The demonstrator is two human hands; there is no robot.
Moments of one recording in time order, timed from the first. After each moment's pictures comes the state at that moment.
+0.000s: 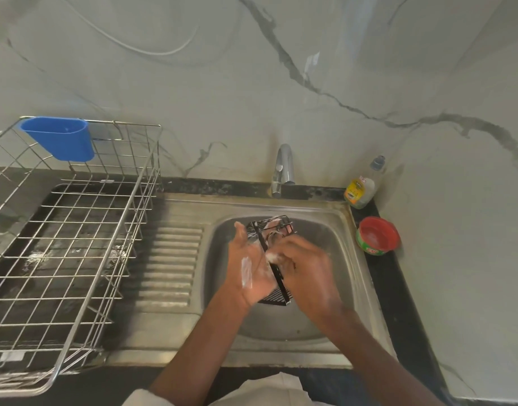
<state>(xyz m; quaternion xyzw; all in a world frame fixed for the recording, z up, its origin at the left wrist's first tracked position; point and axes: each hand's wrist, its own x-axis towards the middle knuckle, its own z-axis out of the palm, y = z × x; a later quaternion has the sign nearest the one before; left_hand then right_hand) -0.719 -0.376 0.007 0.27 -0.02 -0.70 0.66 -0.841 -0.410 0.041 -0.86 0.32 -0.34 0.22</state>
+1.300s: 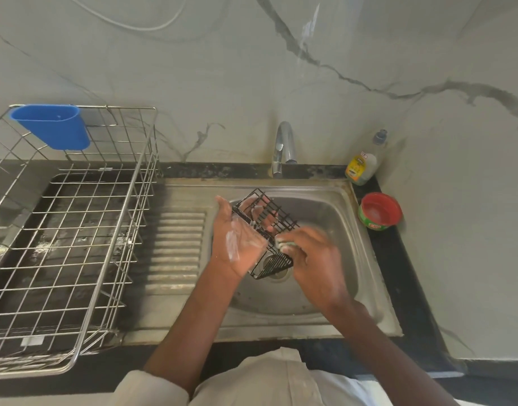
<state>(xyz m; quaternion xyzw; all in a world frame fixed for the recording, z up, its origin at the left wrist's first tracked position) -0.685 -0.368 0.011 0.27 -0.03 -0.65 0.71 -0.859 -0.388 0.033 -0.84 0.38 -0.31 0.23</state>
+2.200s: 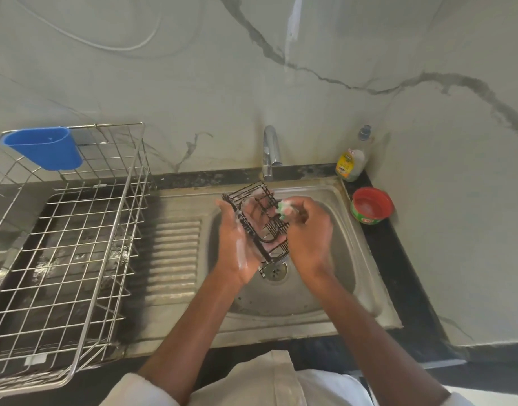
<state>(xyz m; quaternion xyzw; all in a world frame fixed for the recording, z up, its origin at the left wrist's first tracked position) -0.713 -0.369 0.040 0.42 -0.12 -0.61 0.66 -0.827 -0.416 0.061 -0.60 0.56 -0.42 0.39</state>
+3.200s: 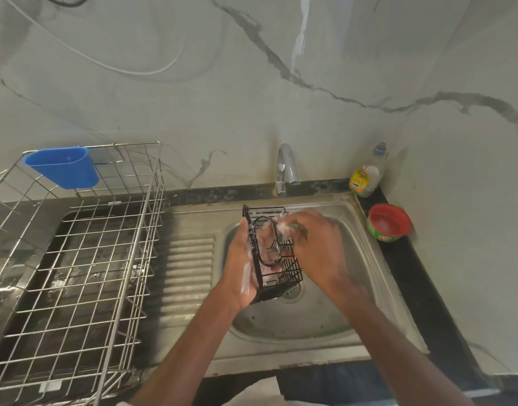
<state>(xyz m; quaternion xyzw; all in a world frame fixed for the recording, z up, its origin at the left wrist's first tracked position) -0.678 -0.363 0.027 0.44 -0.17 -0.66 0.58 -0.811 -0.434 0.074 -0.78 0.47 -0.30 0.27</state>
